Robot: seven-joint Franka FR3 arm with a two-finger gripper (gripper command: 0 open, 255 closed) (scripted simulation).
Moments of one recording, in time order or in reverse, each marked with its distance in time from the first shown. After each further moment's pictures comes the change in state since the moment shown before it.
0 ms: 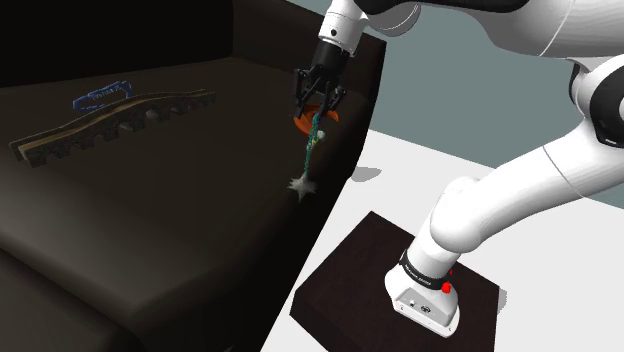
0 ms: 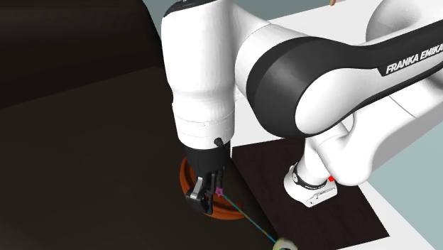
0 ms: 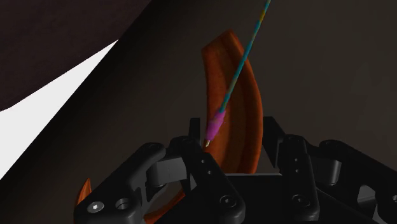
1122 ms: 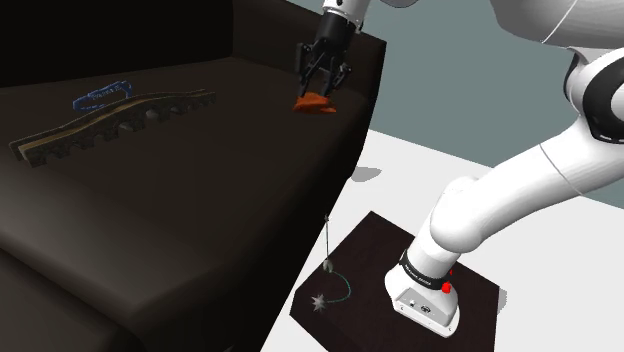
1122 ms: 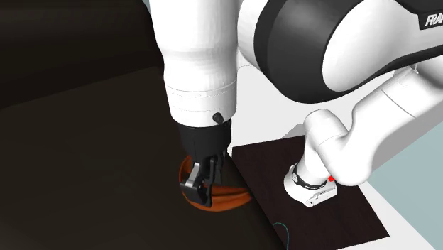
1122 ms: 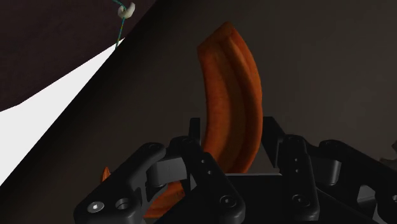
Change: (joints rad) arm 0.000 0.030 -0.008 0.156 -0.010 -0.122 0.037
